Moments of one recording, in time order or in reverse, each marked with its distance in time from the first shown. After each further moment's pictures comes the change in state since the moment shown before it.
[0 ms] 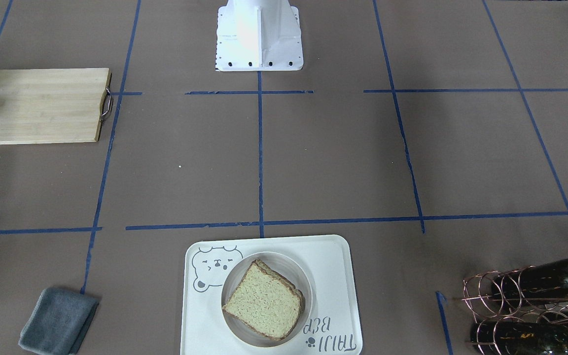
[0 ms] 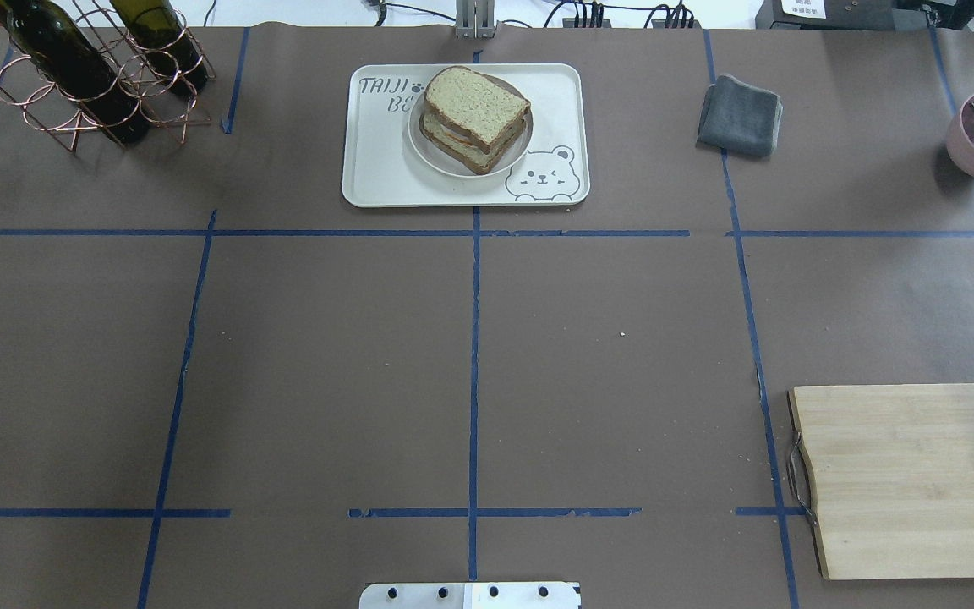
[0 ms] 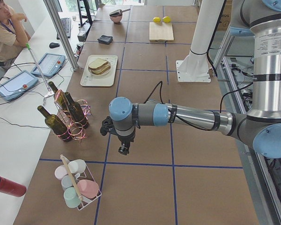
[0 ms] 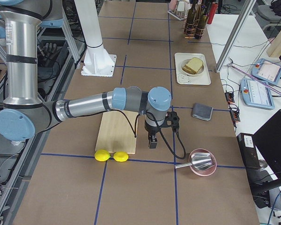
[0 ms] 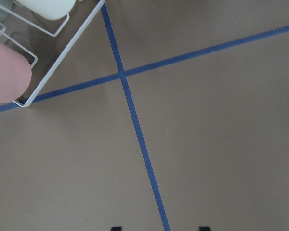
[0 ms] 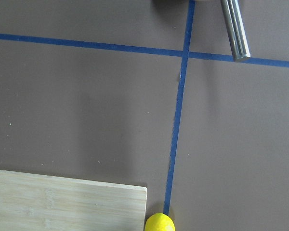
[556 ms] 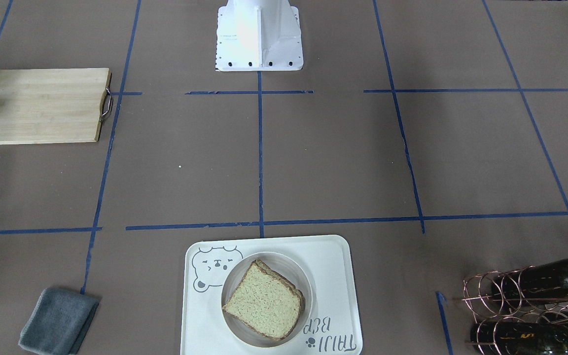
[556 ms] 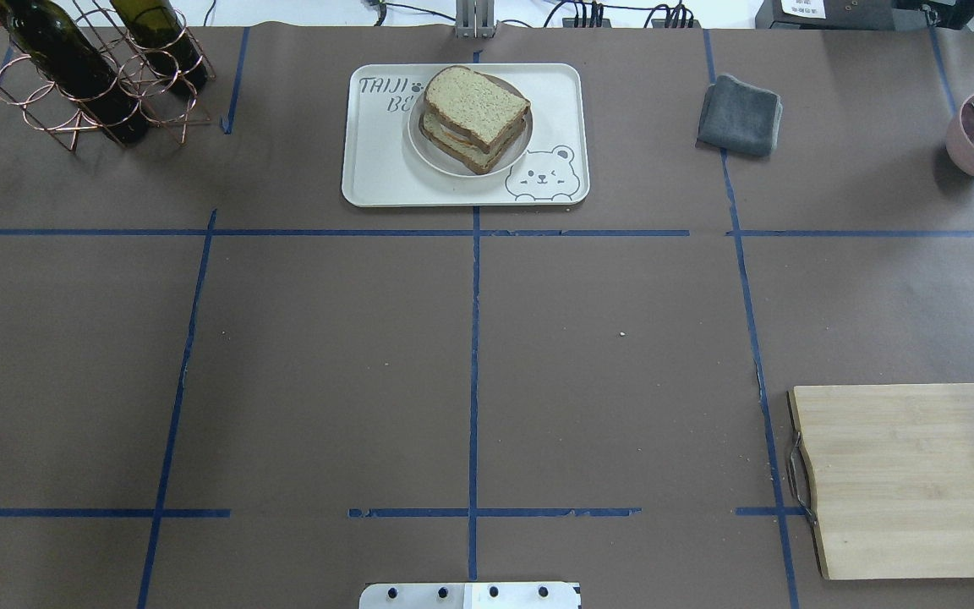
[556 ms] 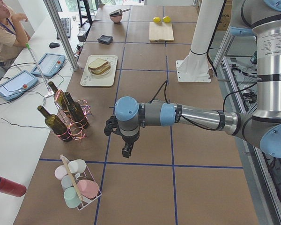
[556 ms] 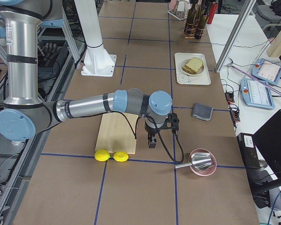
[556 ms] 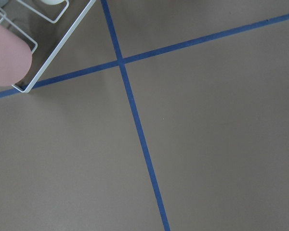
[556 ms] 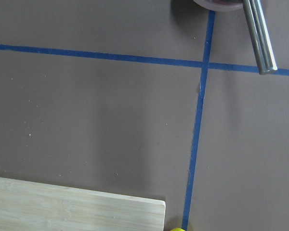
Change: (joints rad) left arm -0.020 0.020 -0.006 -0.048 -0.003 -0.001; right arm -0.026 0.002 -0.017 0.082 0.037 0.055
